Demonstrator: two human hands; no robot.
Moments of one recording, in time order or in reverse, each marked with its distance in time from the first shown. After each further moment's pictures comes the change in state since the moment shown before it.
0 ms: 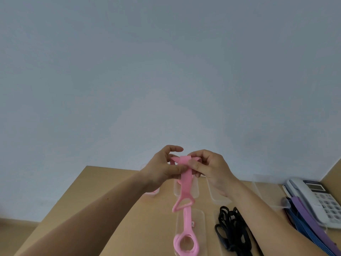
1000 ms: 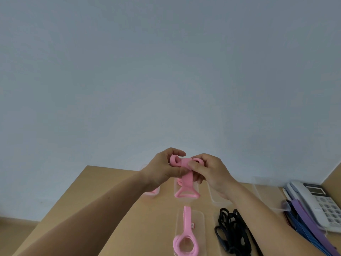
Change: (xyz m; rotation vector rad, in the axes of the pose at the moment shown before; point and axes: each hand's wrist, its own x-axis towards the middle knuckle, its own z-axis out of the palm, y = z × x) left_hand 0.001 -0.002 -0.003 0.105 -0.001 0.050; right_hand 0.000 0.002 0.001 -0.091 -0.016 0.079
